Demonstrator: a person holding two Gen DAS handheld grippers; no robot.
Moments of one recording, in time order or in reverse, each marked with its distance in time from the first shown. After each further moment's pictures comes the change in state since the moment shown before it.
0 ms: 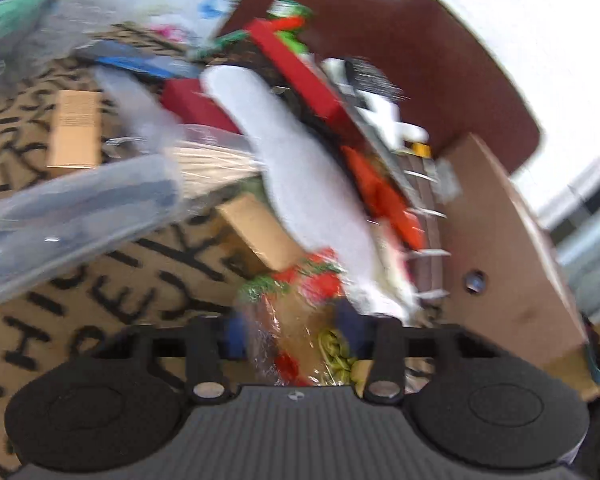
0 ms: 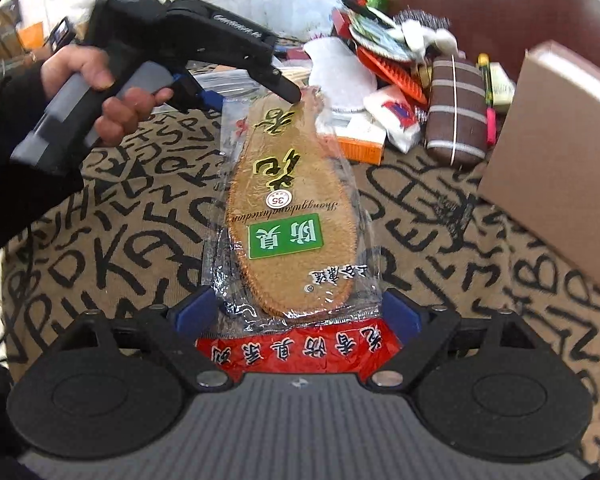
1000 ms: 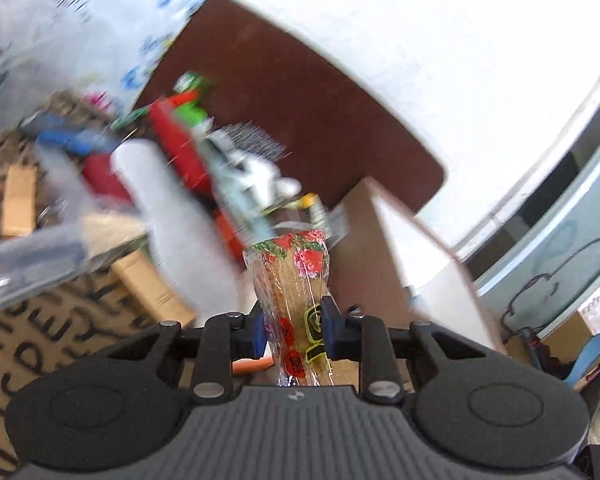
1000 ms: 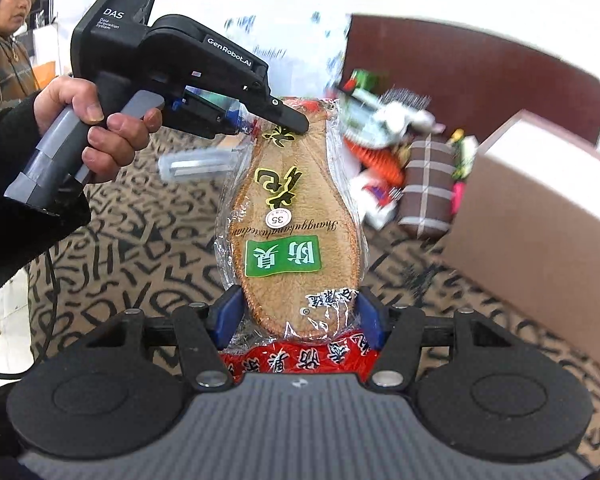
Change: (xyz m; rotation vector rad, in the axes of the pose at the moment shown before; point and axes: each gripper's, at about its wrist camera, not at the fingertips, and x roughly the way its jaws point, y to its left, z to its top) left arm -0.056 -0.078 0.004 0.038 -0.154 -0.148; right arm -0.071 -0.003 0.009 -0.061 -0.228 -0.059
